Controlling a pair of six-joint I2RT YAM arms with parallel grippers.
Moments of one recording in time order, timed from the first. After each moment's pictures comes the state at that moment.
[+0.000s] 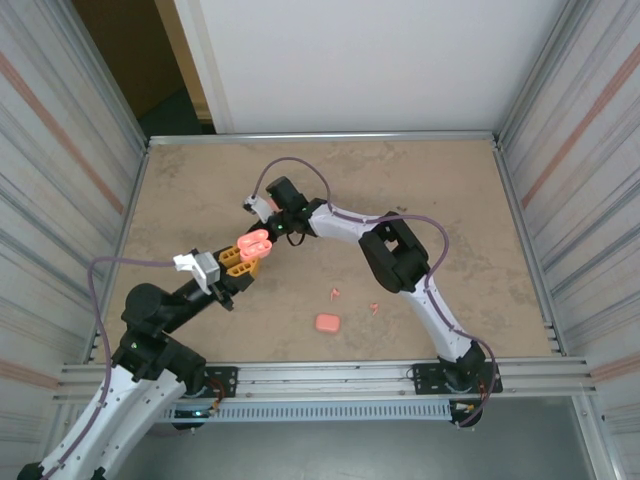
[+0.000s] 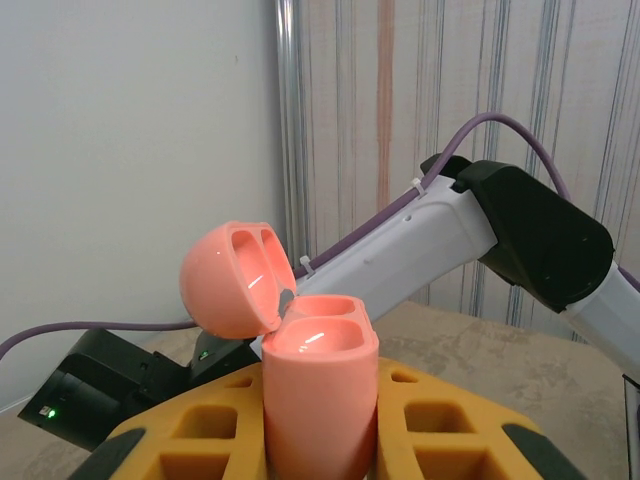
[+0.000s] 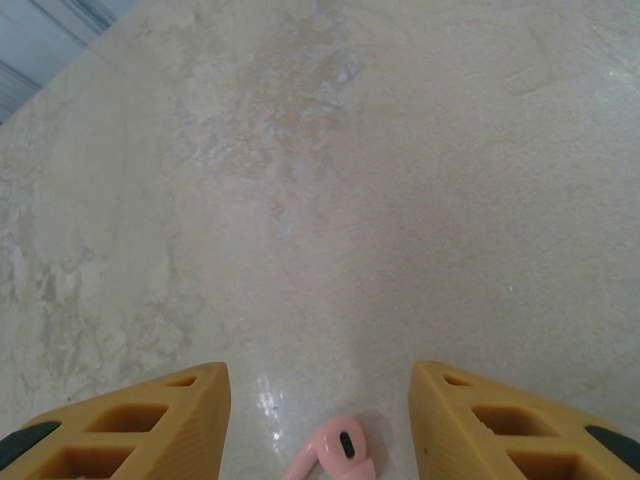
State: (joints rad) left arm -0.52 0.30 0.43 0.05 0.42 -0.03; right arm 0.81 2.44 1.91 -0.22 -0.58 0.06
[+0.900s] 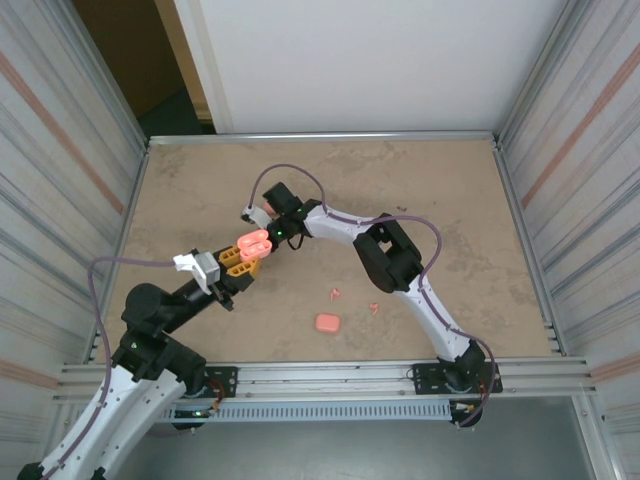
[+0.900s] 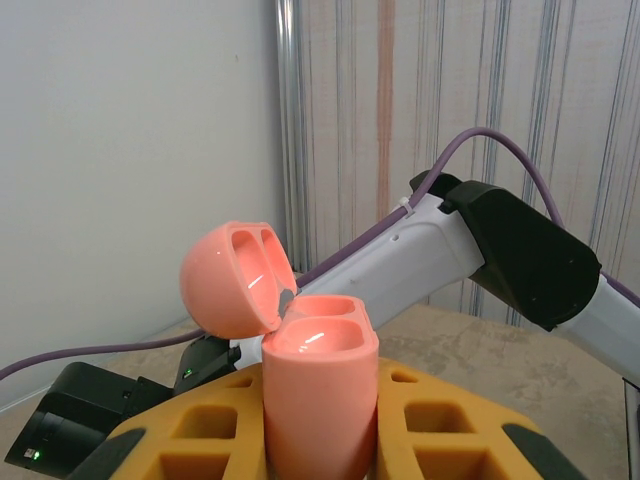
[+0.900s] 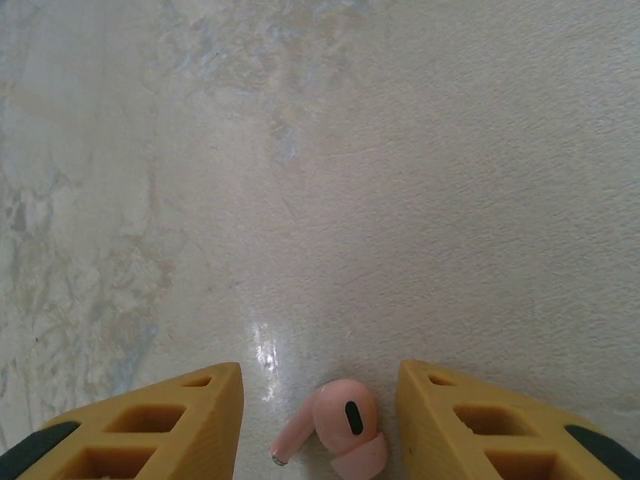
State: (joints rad) left arm -0.52 0.30 0.43 0.05 0.42 -0.03; right arm 0.82 2.50 1.97 -0.37 -0.61 -0.06
